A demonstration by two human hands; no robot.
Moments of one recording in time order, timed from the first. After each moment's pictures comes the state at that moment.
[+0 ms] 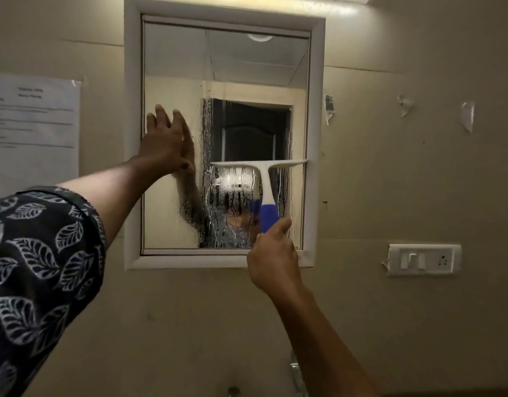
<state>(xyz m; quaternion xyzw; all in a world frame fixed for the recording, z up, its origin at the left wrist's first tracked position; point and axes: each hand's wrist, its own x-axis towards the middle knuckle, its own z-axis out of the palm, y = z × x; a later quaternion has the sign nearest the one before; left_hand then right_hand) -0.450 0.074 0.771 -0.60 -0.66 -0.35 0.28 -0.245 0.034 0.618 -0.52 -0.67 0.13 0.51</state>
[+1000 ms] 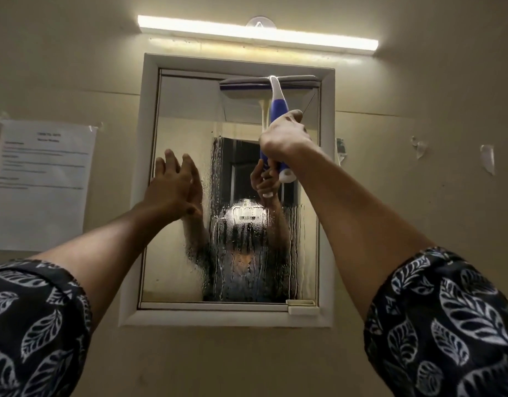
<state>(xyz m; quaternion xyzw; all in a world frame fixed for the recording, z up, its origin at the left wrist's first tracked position) -0.454 0.084 0.774 -0.59 -0.67 -0.35 0.29 -0.256 0.056 0.853 -0.46 -0.68 0.04 0.57</state>
